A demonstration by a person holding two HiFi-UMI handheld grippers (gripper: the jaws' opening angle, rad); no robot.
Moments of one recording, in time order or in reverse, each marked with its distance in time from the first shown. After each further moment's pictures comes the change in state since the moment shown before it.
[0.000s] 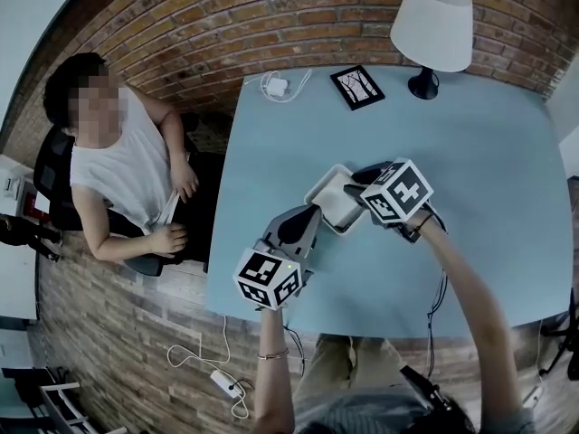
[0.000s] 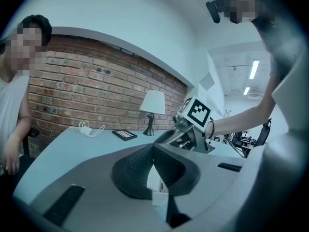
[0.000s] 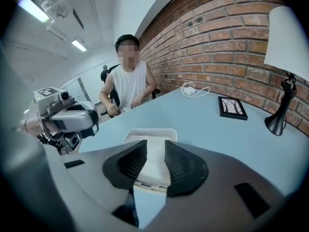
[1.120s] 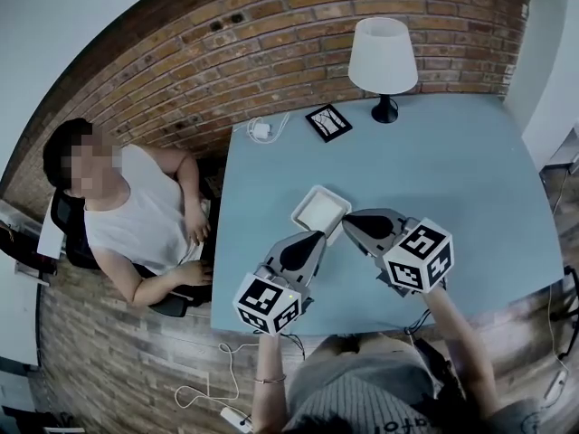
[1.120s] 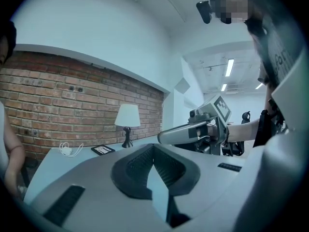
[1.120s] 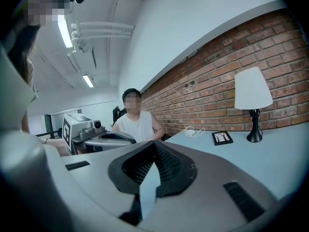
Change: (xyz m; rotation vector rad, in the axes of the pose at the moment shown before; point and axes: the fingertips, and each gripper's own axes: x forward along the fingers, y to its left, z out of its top) left arm -0.042 -0.100 0.051 0.168 -0.062 -0.183; right arm -0.160 0.108 0.017 0.044 -0.560 -0.048
